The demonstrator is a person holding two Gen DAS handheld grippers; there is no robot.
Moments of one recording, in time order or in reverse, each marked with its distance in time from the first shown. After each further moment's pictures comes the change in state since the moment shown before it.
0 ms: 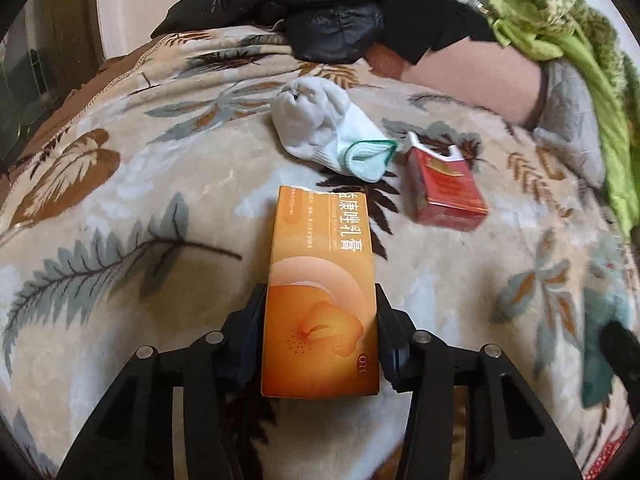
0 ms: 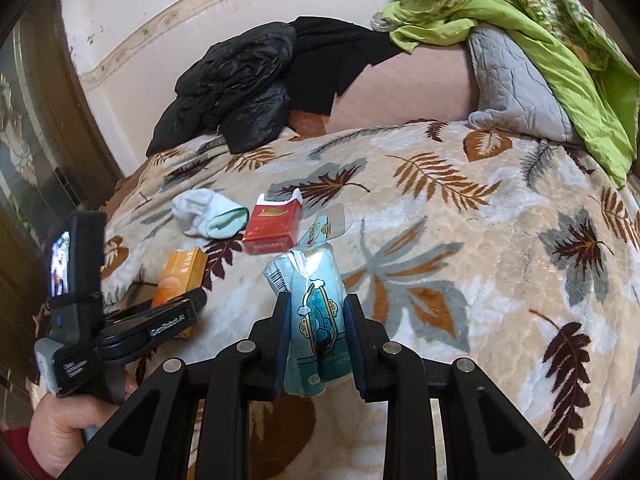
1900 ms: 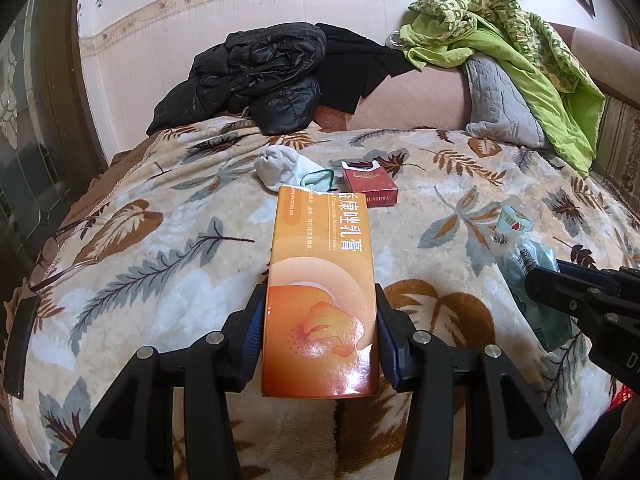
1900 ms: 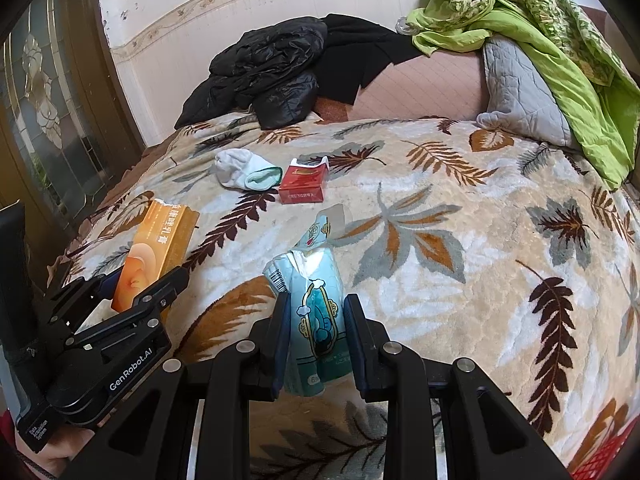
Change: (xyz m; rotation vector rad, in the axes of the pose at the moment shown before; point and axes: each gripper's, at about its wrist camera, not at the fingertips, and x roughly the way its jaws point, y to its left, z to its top) left arm -0.103 -0.018 -0.080 0.253 -0.261 0.022; right arm -0.050 0.024 -0.049 -0.077 0.015 0.020
